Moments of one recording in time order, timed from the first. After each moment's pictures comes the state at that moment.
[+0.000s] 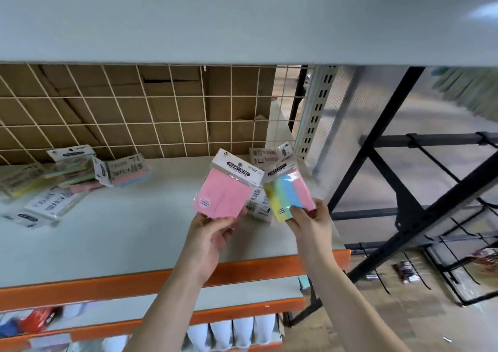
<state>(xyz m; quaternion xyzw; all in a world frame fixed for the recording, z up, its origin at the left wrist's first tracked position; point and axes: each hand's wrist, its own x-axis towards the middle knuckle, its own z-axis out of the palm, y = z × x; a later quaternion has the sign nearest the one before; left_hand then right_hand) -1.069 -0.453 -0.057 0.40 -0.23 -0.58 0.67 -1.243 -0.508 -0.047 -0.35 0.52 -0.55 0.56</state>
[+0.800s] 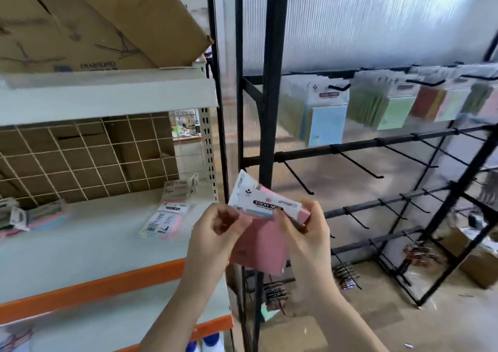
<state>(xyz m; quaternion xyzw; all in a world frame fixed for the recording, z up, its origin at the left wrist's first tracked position) -1.322 -0.405 0.057 0.52 -0.54 -0.31 0.59 -1.469 -0.414 0.058 -0.49 0.42 -0.64 0.42</state>
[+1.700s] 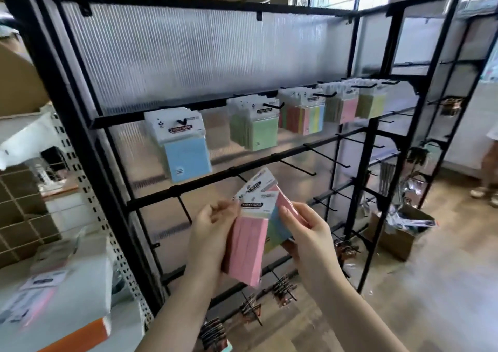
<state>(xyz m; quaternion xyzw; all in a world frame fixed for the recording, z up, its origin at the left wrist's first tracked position) -1.540 -0.467 0.092 0.47 -0.49 -0.51 0.53 -1.688 -0.436 0.083 -0.37 0.45 -0.67 0.46</state>
